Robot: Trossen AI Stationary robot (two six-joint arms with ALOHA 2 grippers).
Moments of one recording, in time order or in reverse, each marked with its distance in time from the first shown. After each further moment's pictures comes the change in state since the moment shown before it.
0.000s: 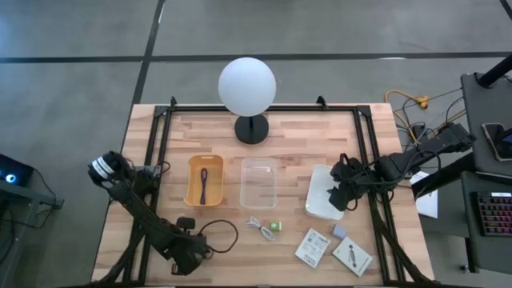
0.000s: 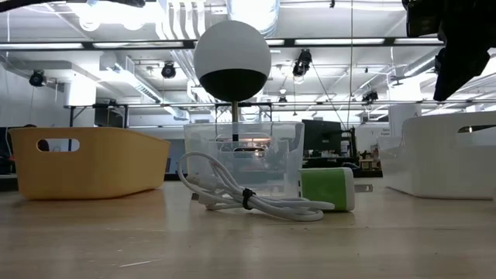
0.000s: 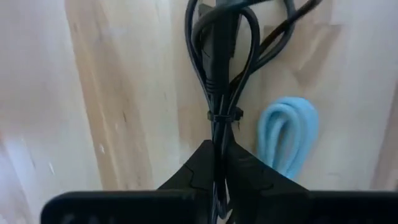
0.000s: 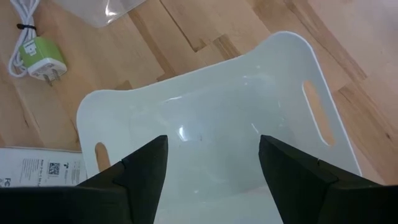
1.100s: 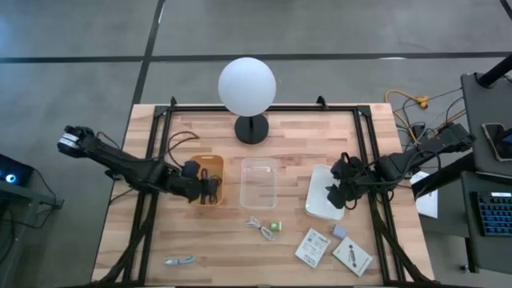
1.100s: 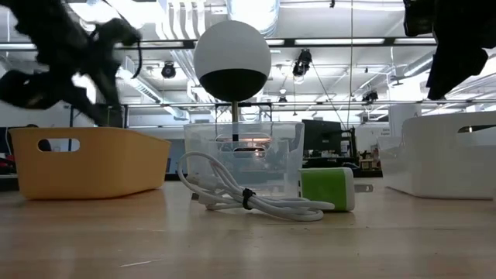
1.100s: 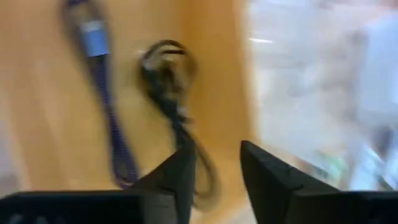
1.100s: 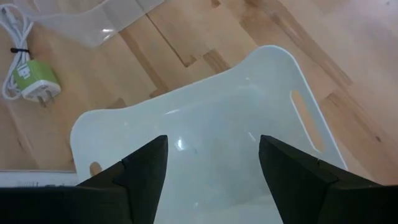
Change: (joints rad) left arm 0.525 -0.618 -0.278 0.061 -0.366 -0.790; right arm 0.001 0.000 0.000 0.002 0.059 0.045
